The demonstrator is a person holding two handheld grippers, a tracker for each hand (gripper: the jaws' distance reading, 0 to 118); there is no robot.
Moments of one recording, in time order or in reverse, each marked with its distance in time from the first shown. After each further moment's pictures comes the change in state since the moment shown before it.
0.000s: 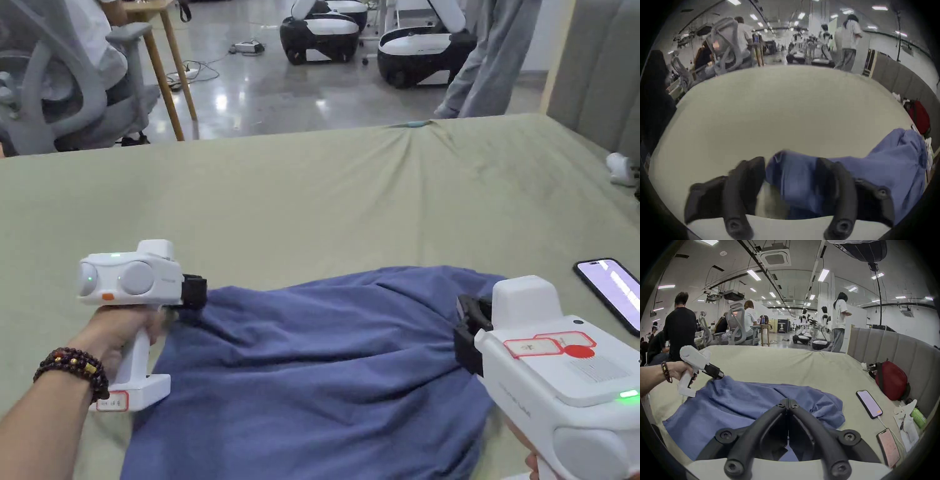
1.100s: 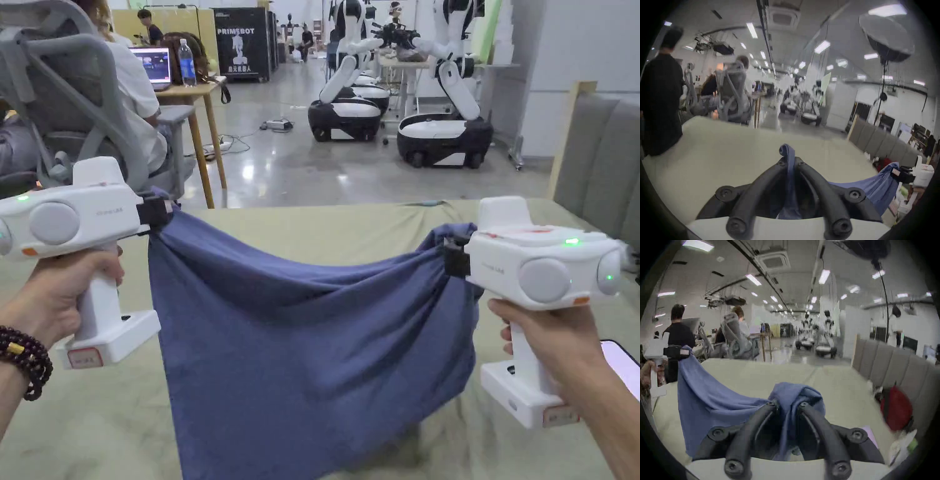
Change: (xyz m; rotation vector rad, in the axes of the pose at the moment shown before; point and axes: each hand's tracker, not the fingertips) left arm -0.039 0.092 0.242 0.617 -0.121 0.187; right arm 0.042 0.170 -0.049 0.082 0.029 -0.004
